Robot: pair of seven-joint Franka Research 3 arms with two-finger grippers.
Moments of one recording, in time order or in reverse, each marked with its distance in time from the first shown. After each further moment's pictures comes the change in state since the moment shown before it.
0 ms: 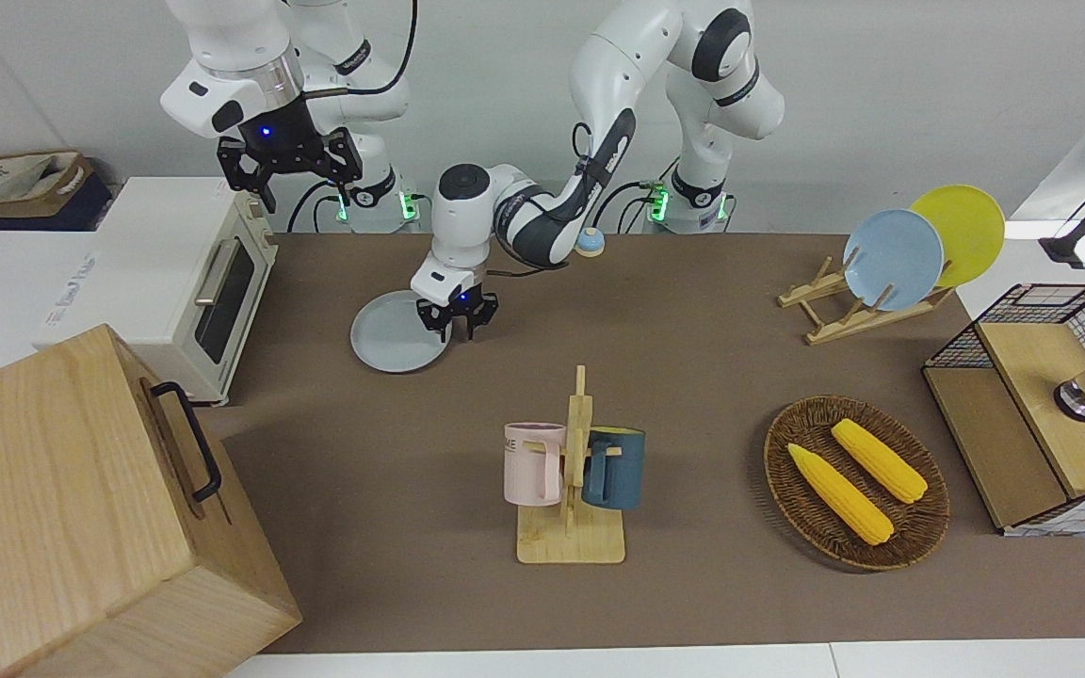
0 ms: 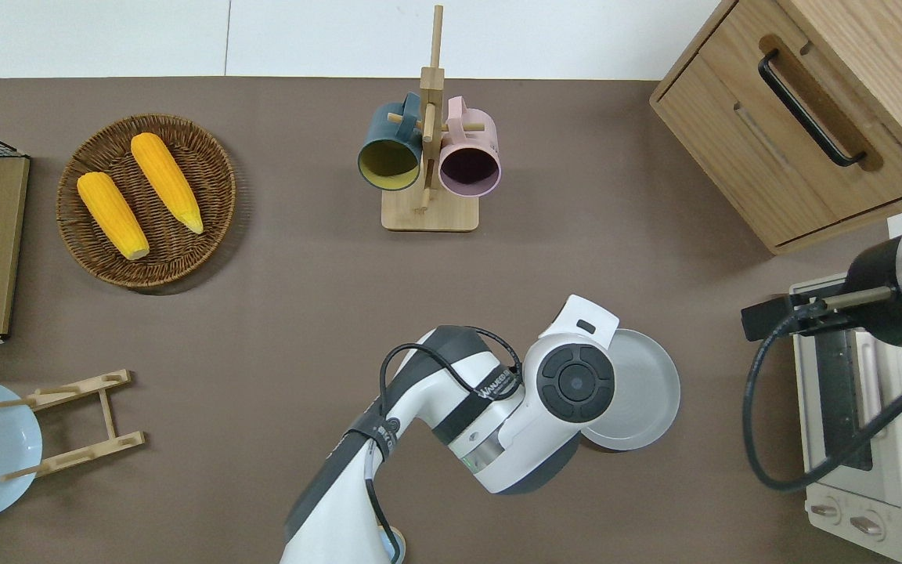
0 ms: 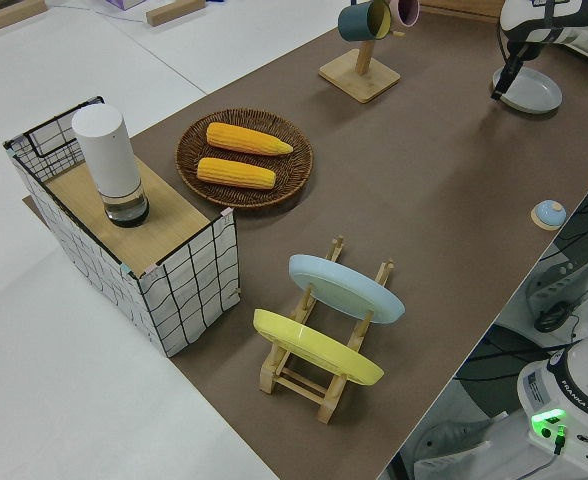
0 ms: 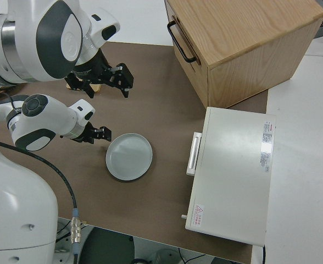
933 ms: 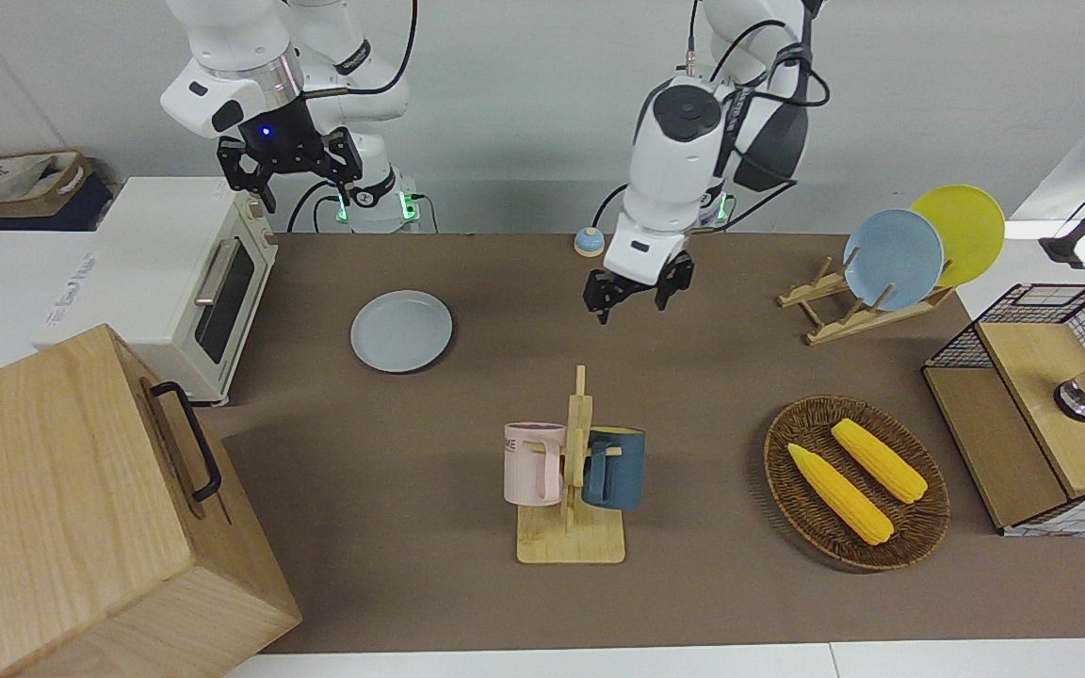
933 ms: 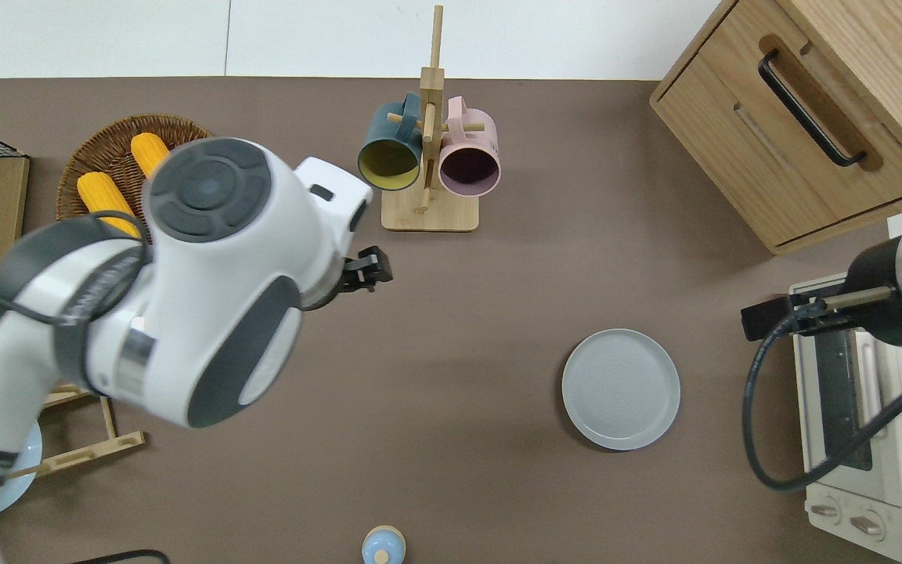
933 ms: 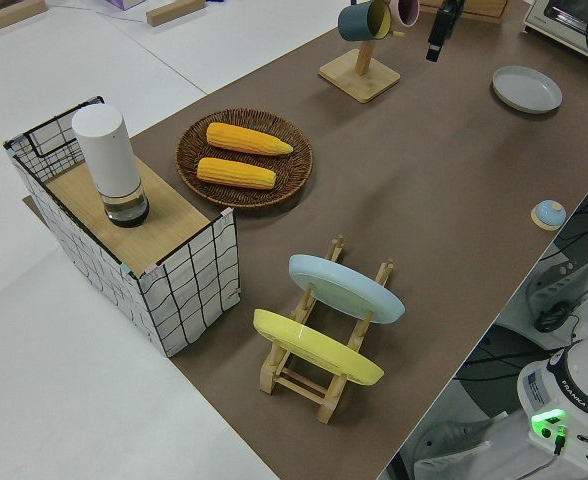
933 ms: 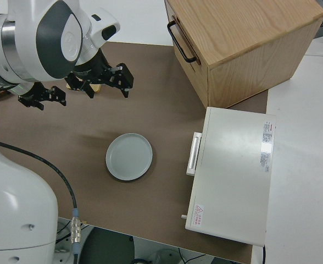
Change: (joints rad) left arm 0.443 -0.323 0.007 0.052 -0.038 -0.549 0.444; right arm 0.000 0.000 0.000 0.000 0.000 0.000 0.000
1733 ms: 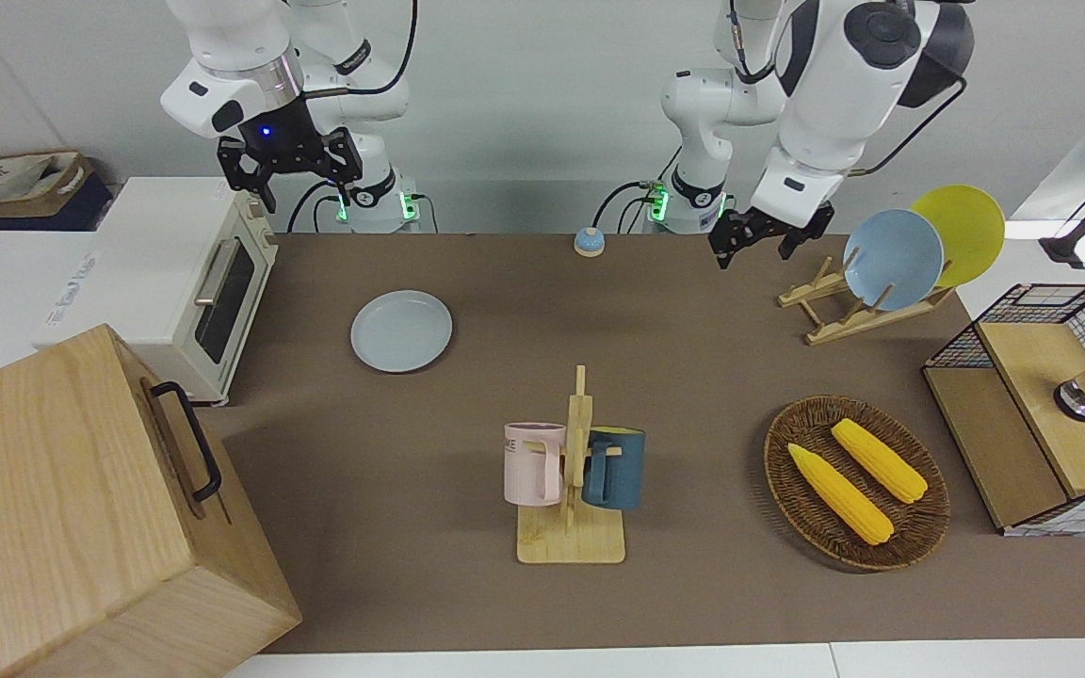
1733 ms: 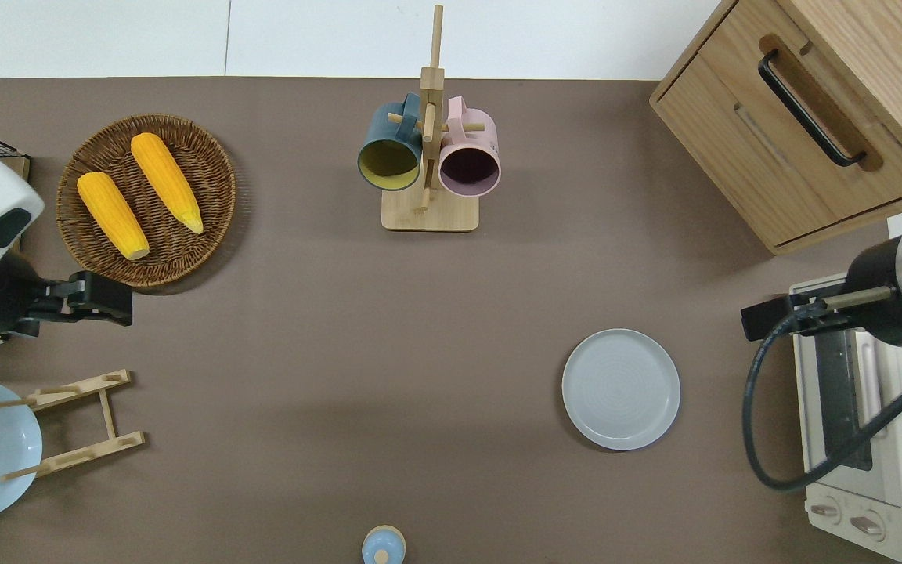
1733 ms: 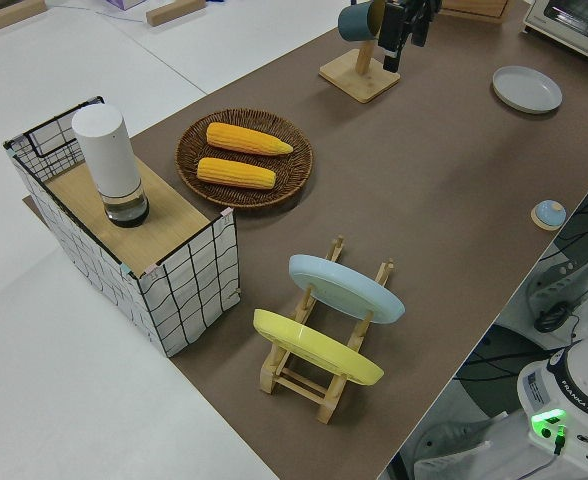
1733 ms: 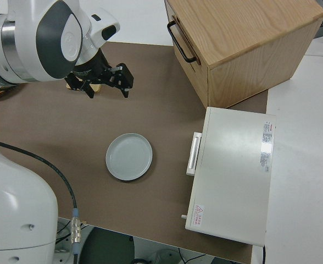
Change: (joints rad) left arm 0.368 -0.178 0.009 0.009 -0.009 -0.257 0.528; right arm 0.000 0.000 0.000 0.000 0.000 0.000 0.000
